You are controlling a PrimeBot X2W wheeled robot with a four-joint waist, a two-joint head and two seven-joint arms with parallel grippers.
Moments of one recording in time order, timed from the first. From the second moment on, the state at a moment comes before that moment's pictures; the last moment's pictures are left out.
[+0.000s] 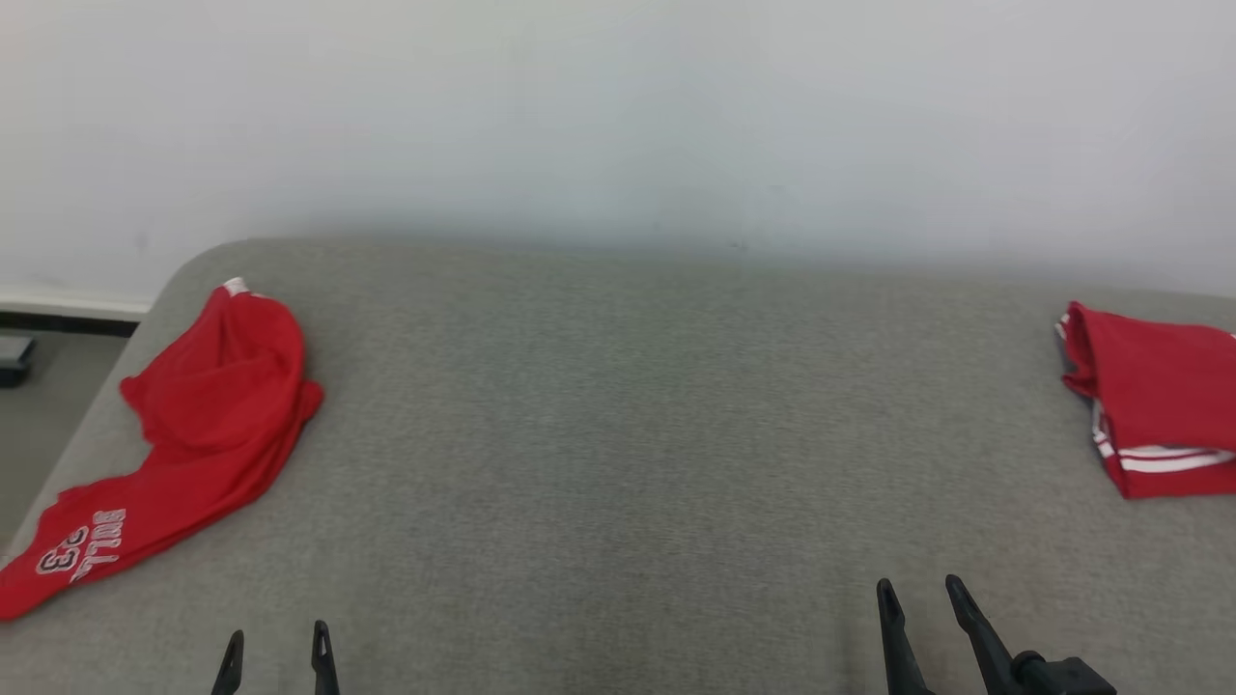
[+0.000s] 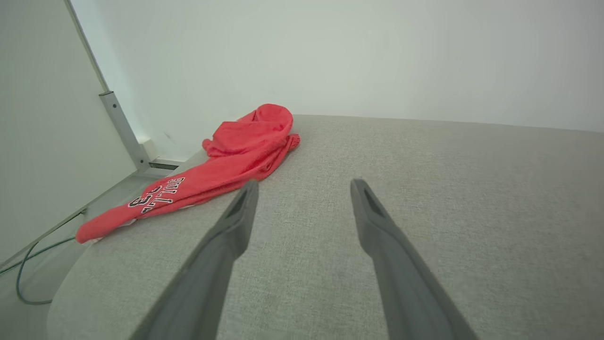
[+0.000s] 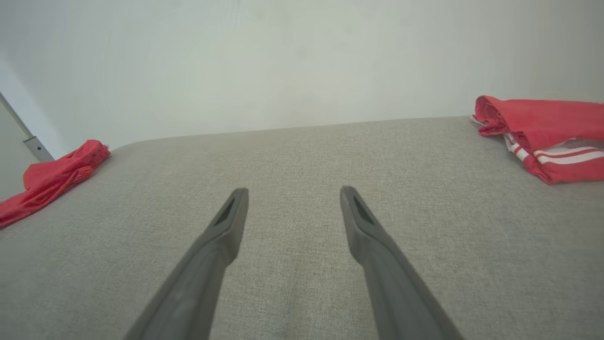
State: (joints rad) left arm 0.12 0.05 0.04 0.16 -0.06 0.02 -0.26; right arm 0.07 -0.05 0.02 0.24 0.17 0.13 -0.26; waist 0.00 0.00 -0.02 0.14
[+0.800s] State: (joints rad) left arm 0.15 0.05 0.10 0.15 -0.04 0.00 -0.26; right arm 0.09 -0.05 0.04 0.24 0.18 0.13 -0.26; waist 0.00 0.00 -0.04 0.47
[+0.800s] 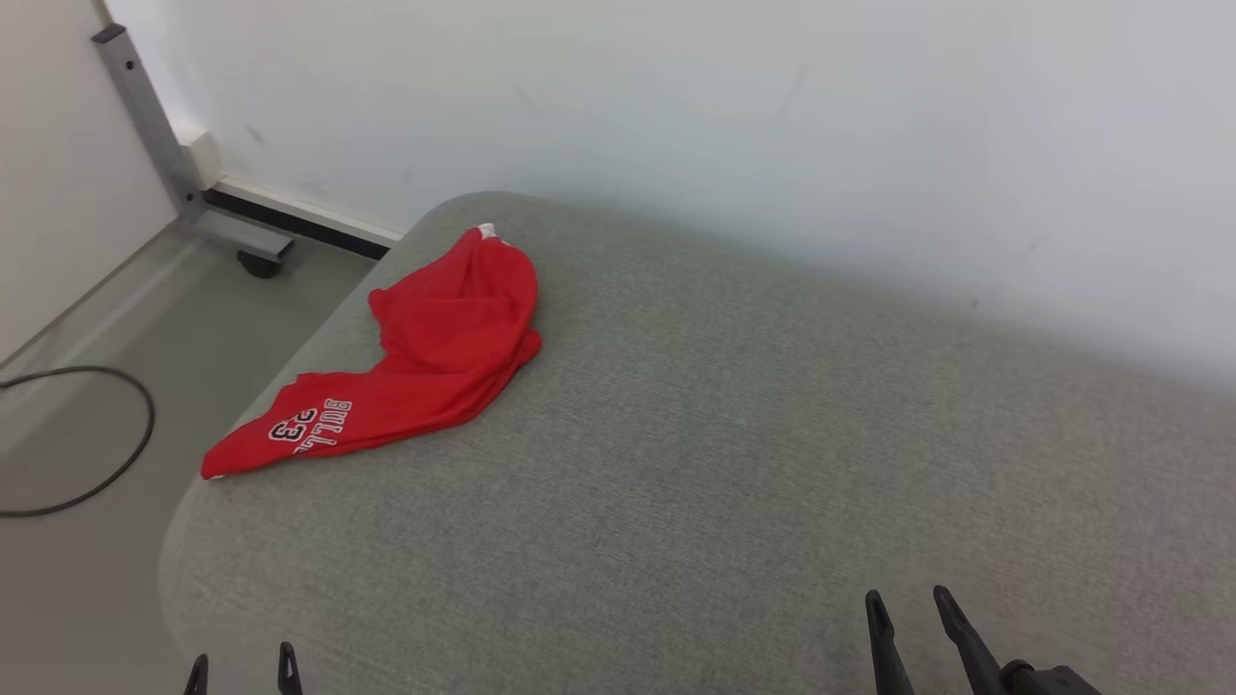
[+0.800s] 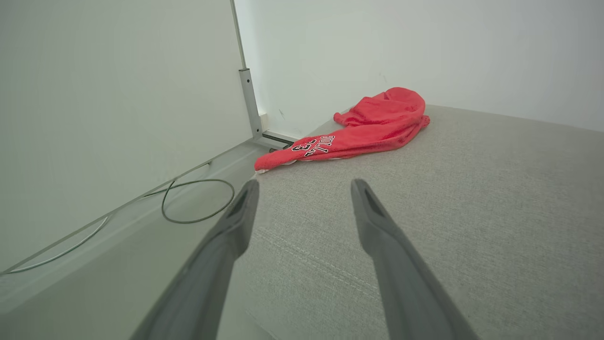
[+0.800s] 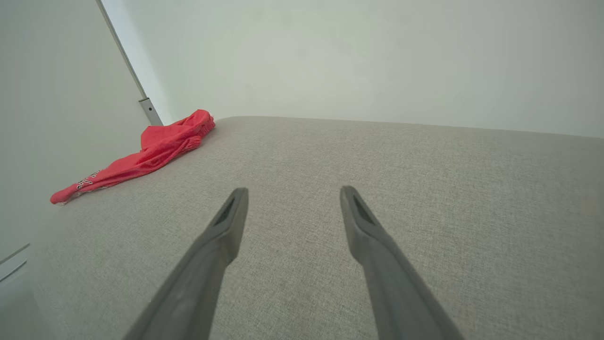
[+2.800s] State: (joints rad) left arm -0.84 0.31 0.31 0.87 -0.28 -0.12 -0.22; right arm -0.17 -0.11 0.02 -0.05 0.05 0.13 -0.26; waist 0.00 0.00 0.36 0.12
